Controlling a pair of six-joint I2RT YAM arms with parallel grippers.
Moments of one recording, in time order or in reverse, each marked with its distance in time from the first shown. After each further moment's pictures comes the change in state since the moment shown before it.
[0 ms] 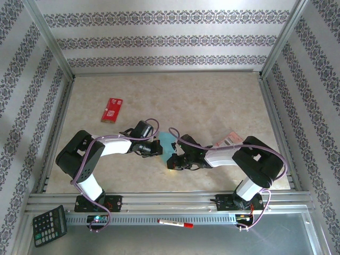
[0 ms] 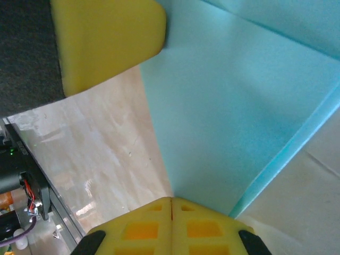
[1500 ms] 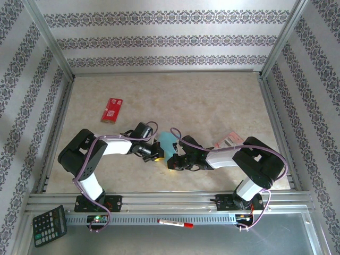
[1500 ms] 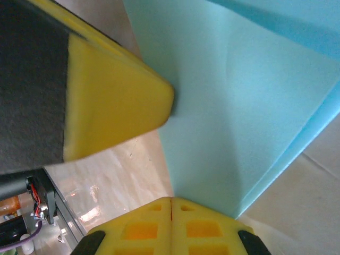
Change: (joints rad) left arm 0.012 0.035 -0.016 0.039 0.177 -0.134; right arm -0.003 -0.006 -0.032 0.042 0.010 0.030
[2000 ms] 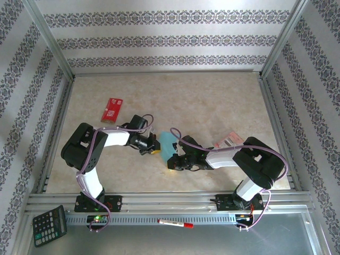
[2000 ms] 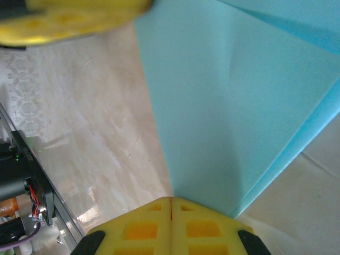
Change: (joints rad) left arm 0.132 0.079 0.101 -0.084 0.056 0.093; right arm 0.001 -0.004 0.000 -0.013 0.010 0.000
